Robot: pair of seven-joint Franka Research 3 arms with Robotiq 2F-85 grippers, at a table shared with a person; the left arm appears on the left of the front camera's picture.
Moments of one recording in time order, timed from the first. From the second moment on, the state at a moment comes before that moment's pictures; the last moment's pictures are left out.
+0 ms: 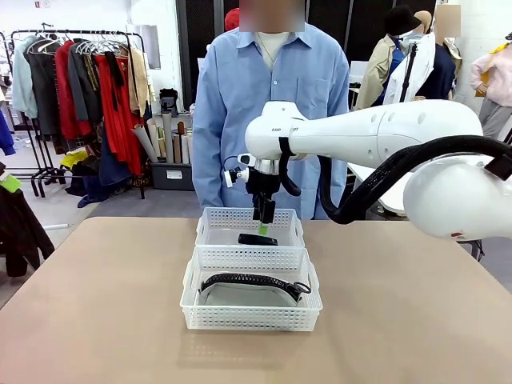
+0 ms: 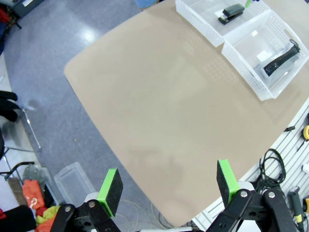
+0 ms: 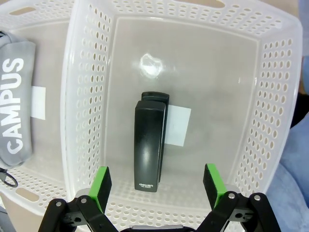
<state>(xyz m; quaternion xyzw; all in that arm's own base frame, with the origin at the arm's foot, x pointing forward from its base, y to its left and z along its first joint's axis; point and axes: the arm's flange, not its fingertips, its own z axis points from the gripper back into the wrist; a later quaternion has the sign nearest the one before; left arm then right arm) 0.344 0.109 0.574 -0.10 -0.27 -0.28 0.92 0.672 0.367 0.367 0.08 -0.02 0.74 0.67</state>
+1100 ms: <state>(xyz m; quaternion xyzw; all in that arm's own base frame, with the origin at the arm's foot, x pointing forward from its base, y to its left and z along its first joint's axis) 0.344 0.109 0.574 -0.10 -0.27 -0.28 0.92 0.672 0.367 0.361 0.08 -0.02 0.74 0.67</state>
